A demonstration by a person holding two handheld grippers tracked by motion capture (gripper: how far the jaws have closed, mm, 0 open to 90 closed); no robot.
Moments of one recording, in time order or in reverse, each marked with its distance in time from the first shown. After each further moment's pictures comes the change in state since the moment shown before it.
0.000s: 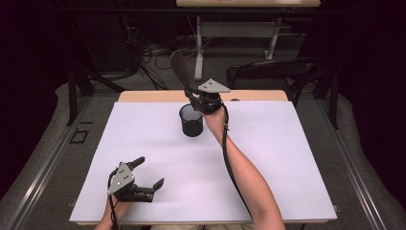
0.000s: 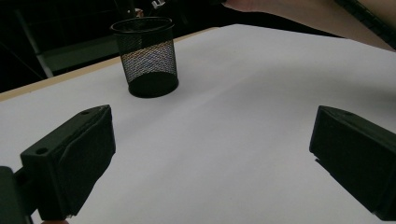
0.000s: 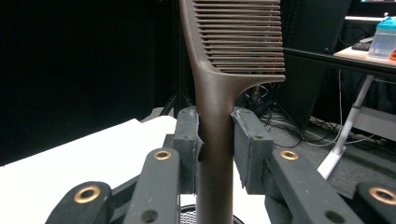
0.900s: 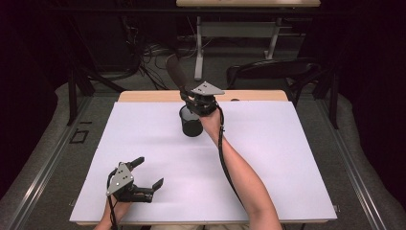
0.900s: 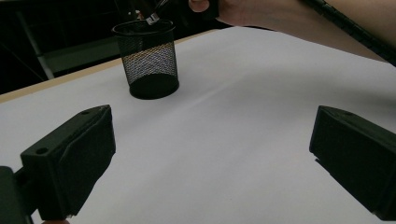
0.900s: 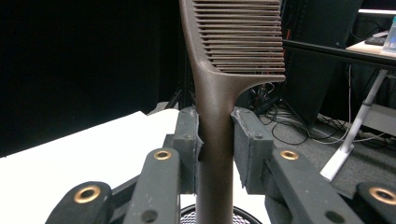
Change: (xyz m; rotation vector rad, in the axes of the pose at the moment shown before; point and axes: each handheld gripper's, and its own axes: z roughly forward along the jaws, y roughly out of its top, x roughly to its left) left arm 0.000 0.000 -0.002 -0.006 0.004 0.003; right arm 0.007 -0.011 0.014 0.023 0.022 -0.007
